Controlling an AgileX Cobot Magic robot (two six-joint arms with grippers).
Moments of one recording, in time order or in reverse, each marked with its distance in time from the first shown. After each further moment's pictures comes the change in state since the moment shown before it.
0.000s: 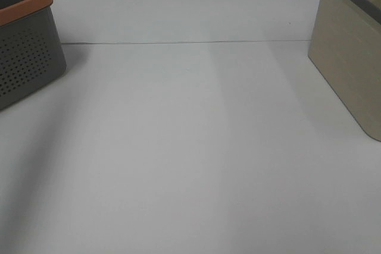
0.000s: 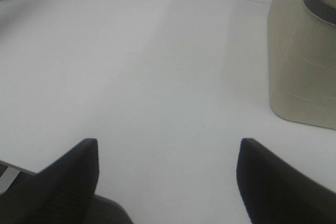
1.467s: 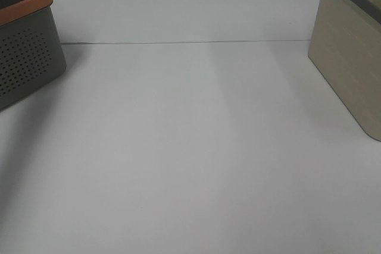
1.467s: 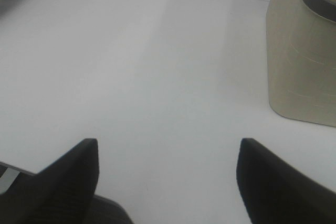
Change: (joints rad) left arm 0.232 0.815 -0.516 -0.015 -0.079 0.127; right arm 0.000 0.000 0.003 -0.005 -0.001 0.010
